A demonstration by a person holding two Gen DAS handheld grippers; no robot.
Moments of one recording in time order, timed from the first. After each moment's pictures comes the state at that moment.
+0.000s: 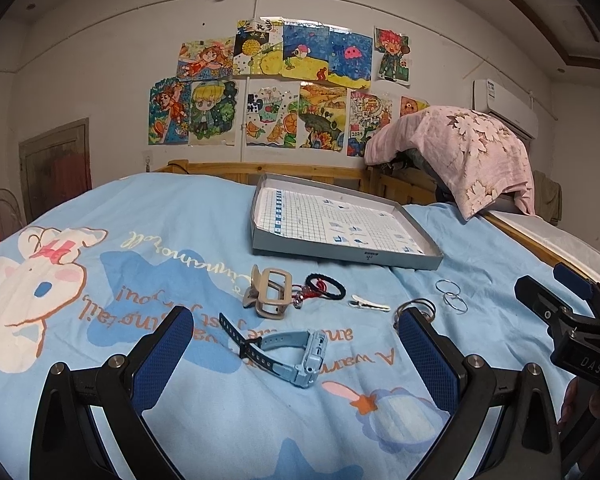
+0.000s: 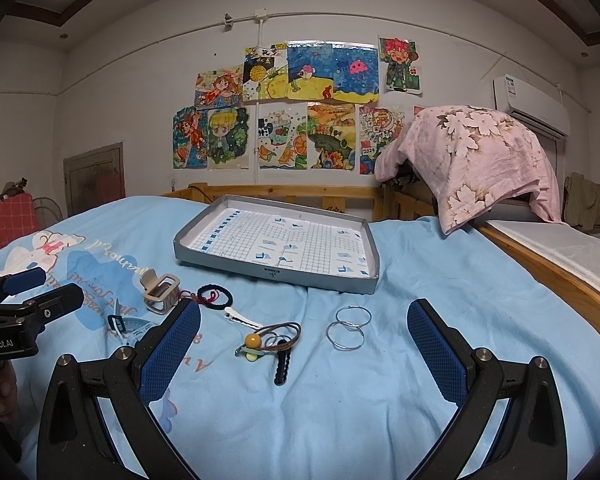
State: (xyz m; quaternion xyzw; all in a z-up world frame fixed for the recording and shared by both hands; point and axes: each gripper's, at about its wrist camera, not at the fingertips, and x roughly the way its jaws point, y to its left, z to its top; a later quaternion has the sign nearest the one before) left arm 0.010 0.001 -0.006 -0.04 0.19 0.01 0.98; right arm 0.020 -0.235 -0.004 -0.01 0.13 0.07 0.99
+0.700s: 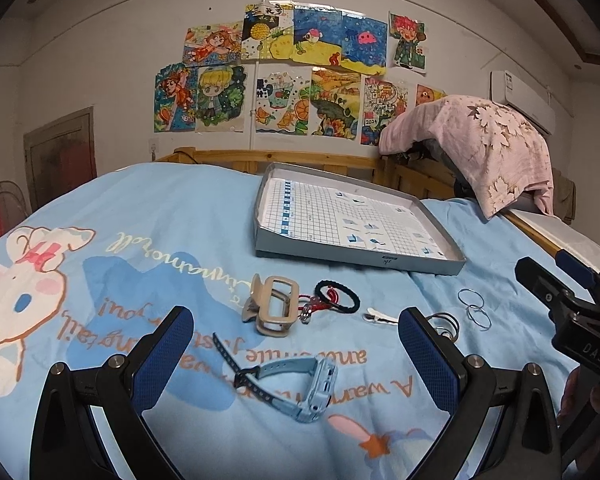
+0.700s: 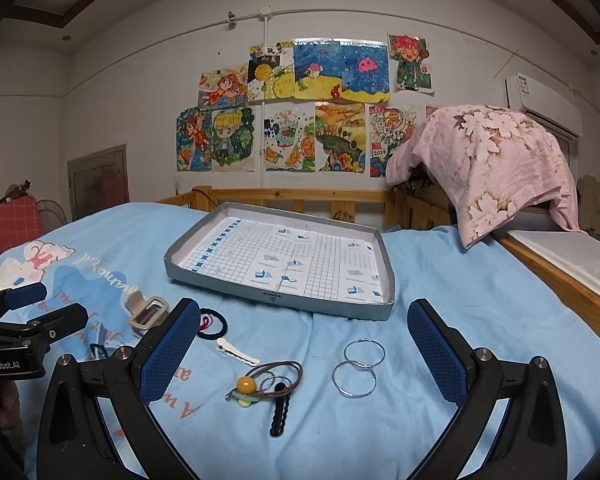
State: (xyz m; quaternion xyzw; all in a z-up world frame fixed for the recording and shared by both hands) left arm 0.062 0.000 -0.001 -0.04 0.22 0.03 0.97; right arm 0.083 -0.227 0.003 0.00 0.14 0.08 0.99
